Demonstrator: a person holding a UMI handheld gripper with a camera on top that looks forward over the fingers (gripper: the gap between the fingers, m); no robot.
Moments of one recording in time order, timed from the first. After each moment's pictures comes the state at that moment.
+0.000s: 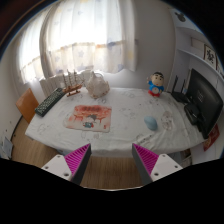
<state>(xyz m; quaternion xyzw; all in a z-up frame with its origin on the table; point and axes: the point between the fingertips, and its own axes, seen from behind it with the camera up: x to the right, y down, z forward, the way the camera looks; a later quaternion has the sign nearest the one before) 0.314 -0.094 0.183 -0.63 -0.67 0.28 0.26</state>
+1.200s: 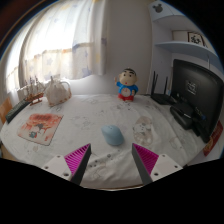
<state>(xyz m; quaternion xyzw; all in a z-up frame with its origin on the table) 0.178 0.117 0.060 -0.64 -0.60 0.30 0.37</state>
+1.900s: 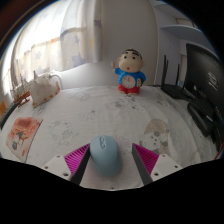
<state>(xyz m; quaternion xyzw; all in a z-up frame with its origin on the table) 0.044 0.152 -0.016 -0.65 -0.62 0.30 0.32</state>
